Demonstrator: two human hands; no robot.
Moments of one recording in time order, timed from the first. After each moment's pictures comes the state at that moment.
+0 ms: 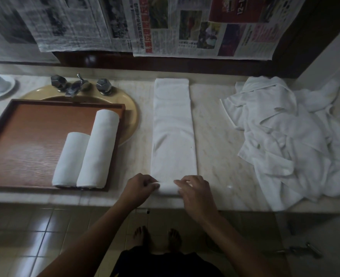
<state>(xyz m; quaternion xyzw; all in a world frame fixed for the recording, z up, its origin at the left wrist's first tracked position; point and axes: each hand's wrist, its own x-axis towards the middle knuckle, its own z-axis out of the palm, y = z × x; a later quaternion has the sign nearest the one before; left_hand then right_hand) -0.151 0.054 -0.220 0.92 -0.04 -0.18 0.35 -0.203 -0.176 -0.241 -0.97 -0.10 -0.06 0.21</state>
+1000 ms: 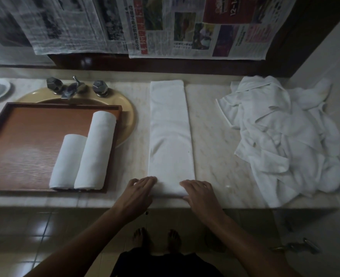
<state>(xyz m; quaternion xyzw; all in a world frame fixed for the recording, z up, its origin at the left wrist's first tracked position) -0.168 0.070 -0.252 0.94 -0.29 -0.09 0.17 -0.210 -0.203 -0.258 -0.97 -0.17 -0.04 0.15</state>
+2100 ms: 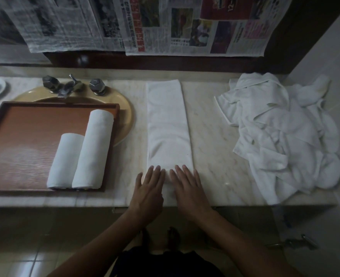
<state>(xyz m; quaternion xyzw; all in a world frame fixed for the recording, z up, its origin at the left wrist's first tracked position) -0.187 0.018 -0.237 0.97 -0.21 -0.06 0.06 -0.202 -0.173 -0.262 -0.98 -0.15 0.03 0.09</state>
